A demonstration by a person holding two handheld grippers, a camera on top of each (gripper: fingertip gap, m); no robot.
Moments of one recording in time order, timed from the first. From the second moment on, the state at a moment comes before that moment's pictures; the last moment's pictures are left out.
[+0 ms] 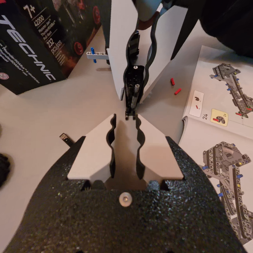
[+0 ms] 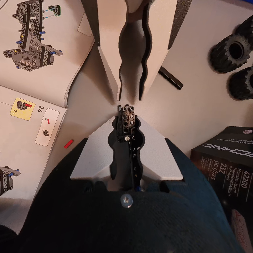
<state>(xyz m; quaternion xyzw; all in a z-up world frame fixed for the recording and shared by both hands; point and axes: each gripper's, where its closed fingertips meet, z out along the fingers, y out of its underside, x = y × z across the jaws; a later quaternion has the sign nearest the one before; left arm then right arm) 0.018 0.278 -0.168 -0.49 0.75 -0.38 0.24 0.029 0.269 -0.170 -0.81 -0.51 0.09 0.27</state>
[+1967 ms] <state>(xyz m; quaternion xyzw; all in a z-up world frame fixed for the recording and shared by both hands) 0.017 0.281 -0.190 -0.50 0.76 -0.34 0.22 0.023 0.264 -0.175 -0.79 -0.55 0.11 0.24</state>
